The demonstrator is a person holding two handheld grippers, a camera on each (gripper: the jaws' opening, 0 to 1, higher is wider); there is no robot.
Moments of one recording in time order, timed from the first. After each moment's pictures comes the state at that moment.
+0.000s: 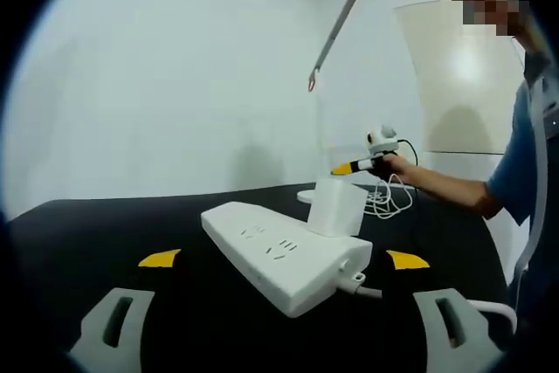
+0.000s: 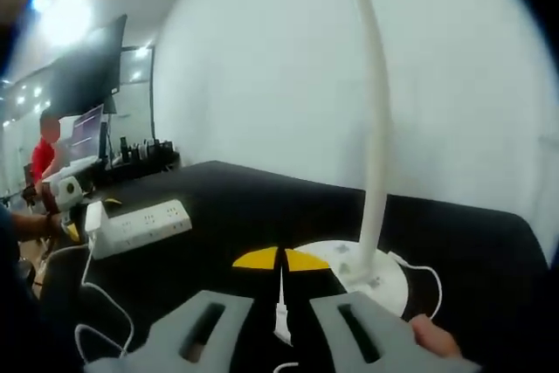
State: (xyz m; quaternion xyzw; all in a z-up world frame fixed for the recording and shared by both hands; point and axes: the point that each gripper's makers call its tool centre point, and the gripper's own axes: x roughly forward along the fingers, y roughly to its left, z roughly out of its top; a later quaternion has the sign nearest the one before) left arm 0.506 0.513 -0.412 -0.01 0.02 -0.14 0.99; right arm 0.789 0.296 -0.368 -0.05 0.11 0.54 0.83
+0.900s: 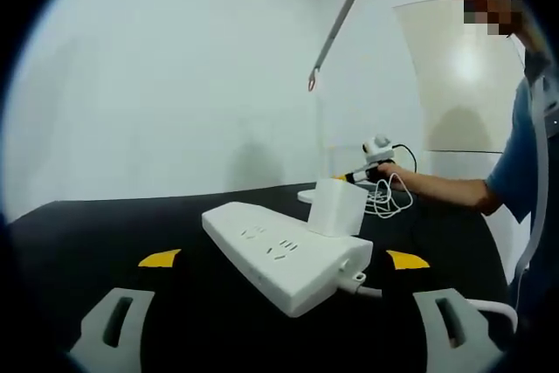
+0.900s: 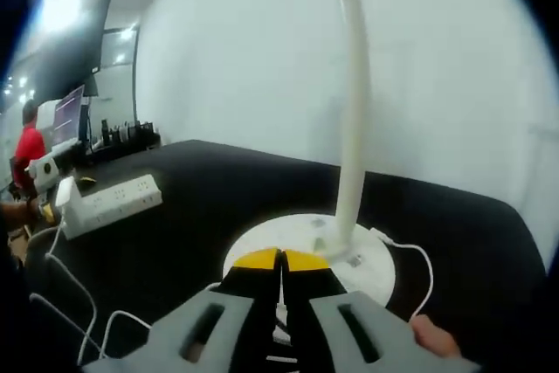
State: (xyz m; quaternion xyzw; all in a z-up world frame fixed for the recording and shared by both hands) left arm 0.506 0.513 -0.410 -0.01 0.02 -0.14 0.99; right arm 0.806 0.289 -0.403 -0.08 0.14 0.51 0.84
